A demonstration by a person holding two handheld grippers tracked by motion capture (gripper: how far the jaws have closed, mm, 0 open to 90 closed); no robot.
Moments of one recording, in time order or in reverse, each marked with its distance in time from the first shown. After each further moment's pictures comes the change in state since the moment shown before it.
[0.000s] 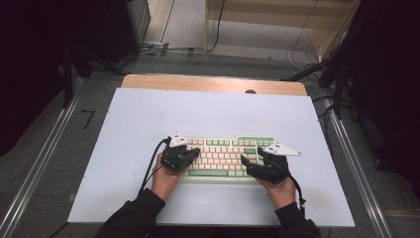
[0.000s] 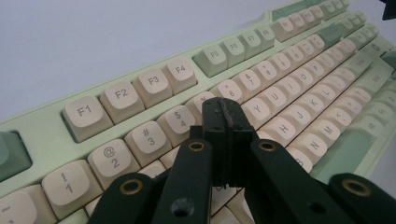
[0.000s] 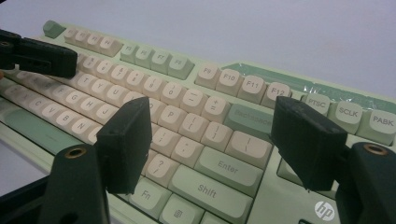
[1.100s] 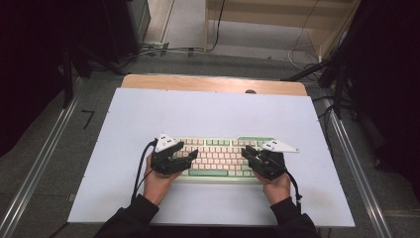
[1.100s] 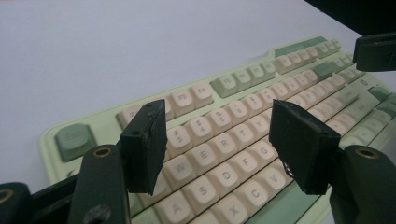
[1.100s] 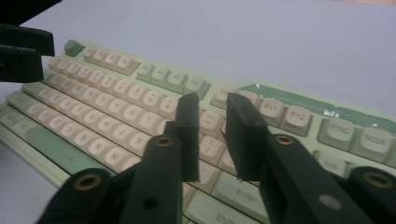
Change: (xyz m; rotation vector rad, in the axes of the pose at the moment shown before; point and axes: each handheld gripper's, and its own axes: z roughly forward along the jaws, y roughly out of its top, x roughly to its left) left arm 0.005 -0.007 -0.039 -0.127 0.065 -0.050; right arm 0.005 0.010 0.010 -0.035 0.063 0.000
